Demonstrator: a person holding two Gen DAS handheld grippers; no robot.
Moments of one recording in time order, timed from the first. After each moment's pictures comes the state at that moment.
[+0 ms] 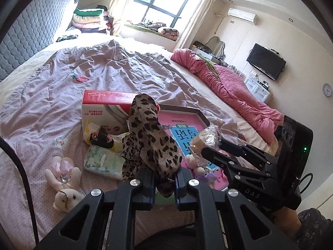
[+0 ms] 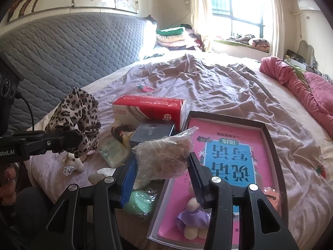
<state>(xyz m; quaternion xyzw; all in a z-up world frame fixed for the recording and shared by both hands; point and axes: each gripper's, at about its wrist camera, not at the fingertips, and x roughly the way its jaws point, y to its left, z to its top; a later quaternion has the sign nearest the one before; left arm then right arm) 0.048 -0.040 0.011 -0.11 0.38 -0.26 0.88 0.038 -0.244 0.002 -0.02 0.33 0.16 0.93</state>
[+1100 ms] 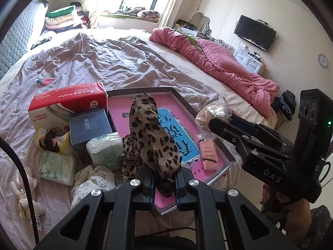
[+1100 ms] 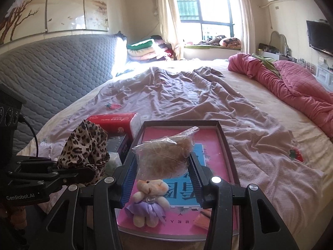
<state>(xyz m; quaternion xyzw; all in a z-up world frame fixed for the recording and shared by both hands) 0.054 -0.150 0.000 -0.03 0.42 -0.29 0.86 0.015 -0.333 0.021 0.03 0.31 0.08 0.95</state>
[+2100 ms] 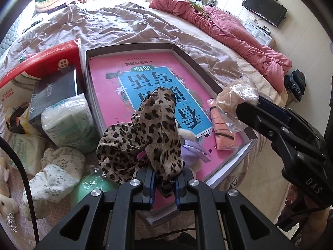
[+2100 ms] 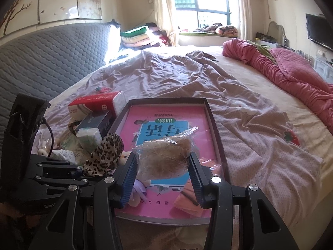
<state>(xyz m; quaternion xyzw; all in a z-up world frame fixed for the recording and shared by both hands) 0.072 -0.202 -0.065 0.01 0.51 -0.28 0.81 0.011 -0.360 -0.014 0.03 0.35 0.07 0.93</state>
